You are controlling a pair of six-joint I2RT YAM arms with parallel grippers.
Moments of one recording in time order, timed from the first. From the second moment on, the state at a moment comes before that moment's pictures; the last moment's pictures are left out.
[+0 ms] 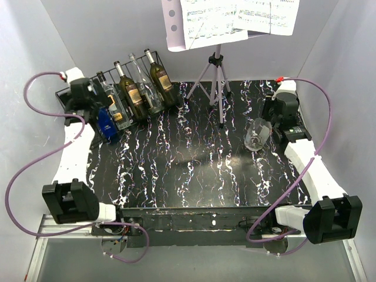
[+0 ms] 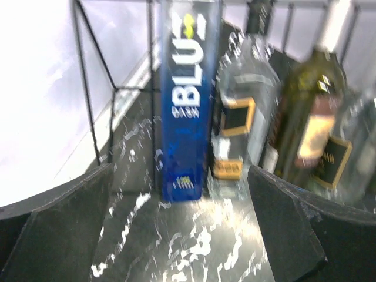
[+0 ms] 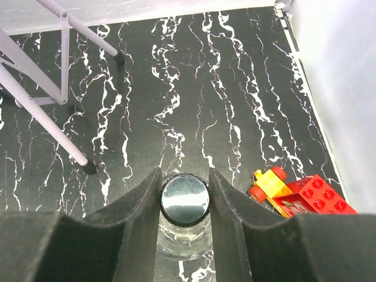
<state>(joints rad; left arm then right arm) 0.05 1.34 1.27 -0.39 -0.38 -0.23 0.19 1.19 1.03 -0.20 0.27 0.10</state>
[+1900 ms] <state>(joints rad) 0.21 2.06 1.85 -0.37 -0.30 -0.22 0.18 0.88 1.16 -0.33 0.01 0.22</state>
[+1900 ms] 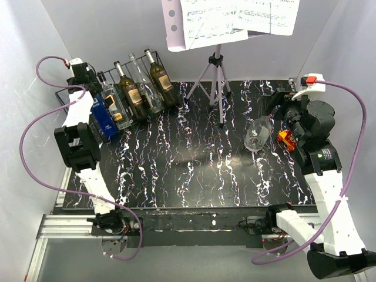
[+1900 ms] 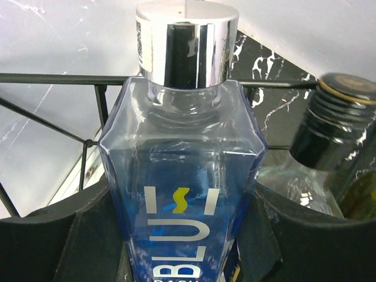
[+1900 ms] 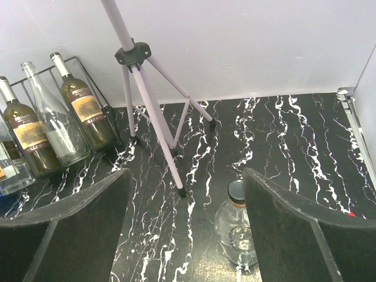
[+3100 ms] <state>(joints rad) 0.19 0.99 1.00 -0.13 0.35 -0.07 0.18 0.82 1.22 -0.35 -0.42 0.31</state>
